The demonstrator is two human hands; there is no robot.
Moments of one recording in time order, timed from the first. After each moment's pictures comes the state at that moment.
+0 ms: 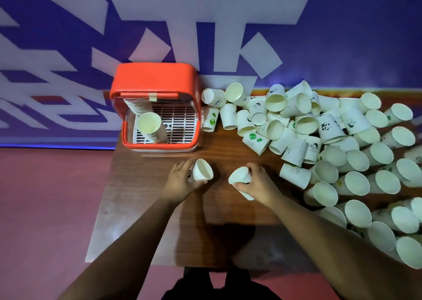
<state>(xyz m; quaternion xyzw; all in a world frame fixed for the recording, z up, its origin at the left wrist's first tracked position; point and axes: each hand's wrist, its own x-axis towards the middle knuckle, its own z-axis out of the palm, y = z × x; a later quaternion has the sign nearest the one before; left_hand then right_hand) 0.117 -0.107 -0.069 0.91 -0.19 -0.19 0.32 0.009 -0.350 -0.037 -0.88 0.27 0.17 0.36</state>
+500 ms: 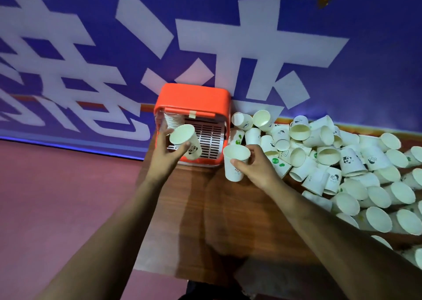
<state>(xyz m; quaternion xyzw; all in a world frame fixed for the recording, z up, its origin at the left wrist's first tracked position) 0.193 -0.030 0.036 0.79 -0.05 -0.06 0.61 0.100 -0.283 0.049 -0.82 0.20 0.03 0.53</state>
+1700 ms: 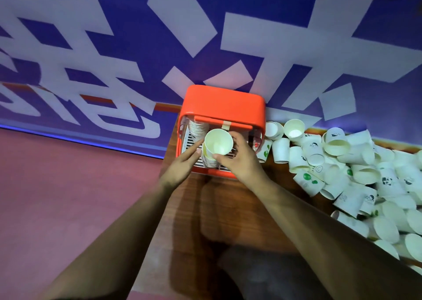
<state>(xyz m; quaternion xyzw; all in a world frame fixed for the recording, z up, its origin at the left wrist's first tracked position) 0.270 0.015 -0.010 0.76 -0.06 -0.26 0.60 0.222 -0.169 0.032 -0.85 0.14 -0.01 0.50</state>
